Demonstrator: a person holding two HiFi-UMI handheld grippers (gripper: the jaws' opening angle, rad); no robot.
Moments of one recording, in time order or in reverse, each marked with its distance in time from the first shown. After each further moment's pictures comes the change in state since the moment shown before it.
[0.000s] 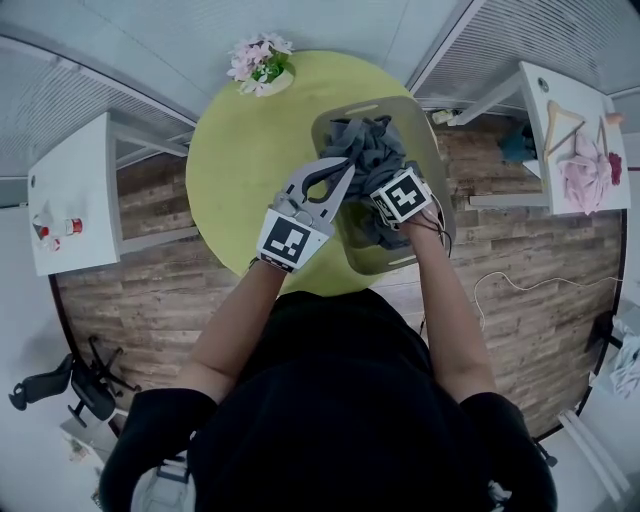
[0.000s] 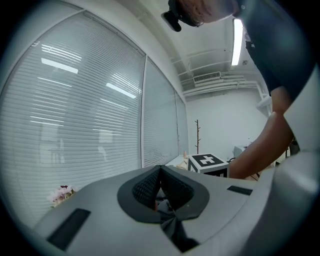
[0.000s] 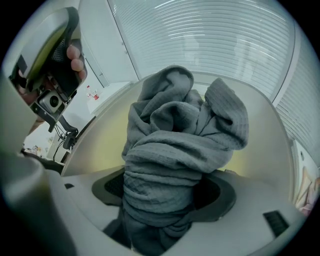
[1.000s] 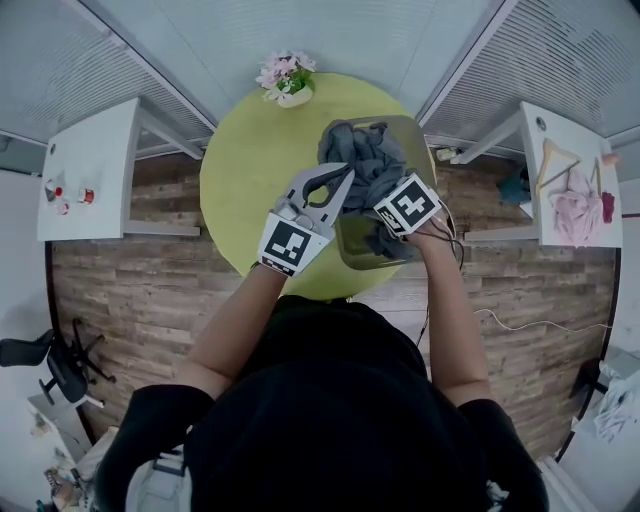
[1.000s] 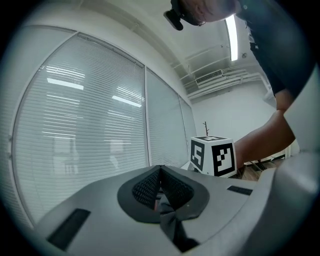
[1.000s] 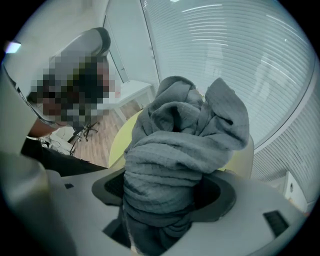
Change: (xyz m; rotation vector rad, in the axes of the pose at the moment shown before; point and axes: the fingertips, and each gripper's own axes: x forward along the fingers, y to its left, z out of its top) left arm -0.034 -0.026 0.055 0.067 -0.052 0.144; right arm -0.094 0.042 0.016 -0.221 -0.007 0.044
